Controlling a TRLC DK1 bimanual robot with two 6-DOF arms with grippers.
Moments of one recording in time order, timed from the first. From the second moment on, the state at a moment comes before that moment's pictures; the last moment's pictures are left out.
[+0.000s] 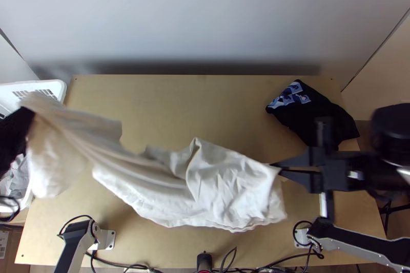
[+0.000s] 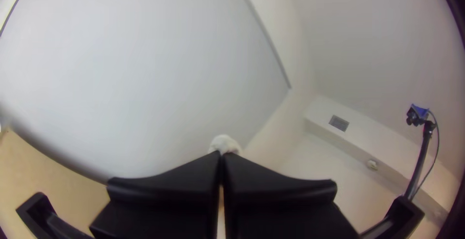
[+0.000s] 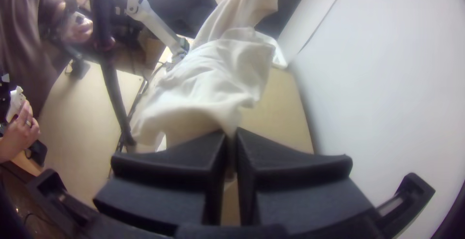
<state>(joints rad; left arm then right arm) 0.24 0.67 1.45 -0.38 0.82 -0.94 0.83 1.14 1.91 -1.37 -0.42 -0.75</state>
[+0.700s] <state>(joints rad) 0.15 1.18 0.79 0.09 0.57 -0.59 0.38 1.38 1.26 -0.81 -0.54 -0.86</state>
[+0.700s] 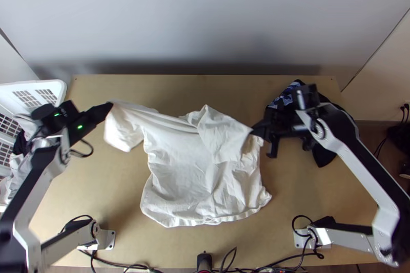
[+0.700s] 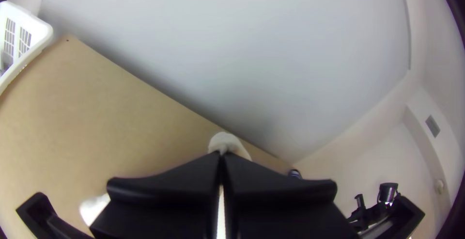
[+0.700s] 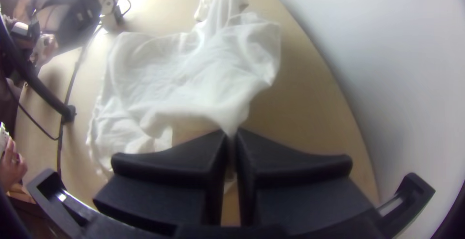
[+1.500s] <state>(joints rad) -0.02 1.66 0.93 0.29 0.38 -0.54 0.42 1.64 1.45 -0.68 -0.22 -0.62</state>
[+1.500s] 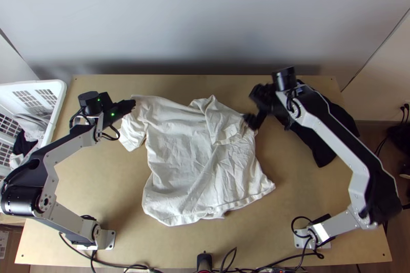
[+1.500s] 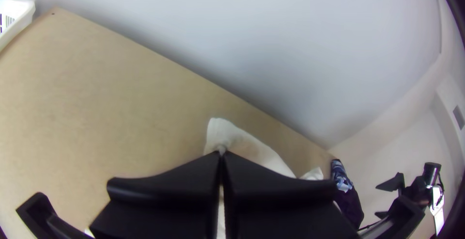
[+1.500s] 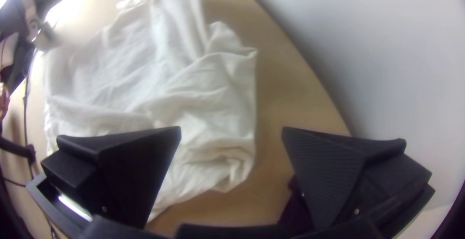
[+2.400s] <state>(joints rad) -0.06 1.57 0.91 0.26 0.37 -0.55 0.78 1.69 1.23 -0.51 -0.02 -0.85</state>
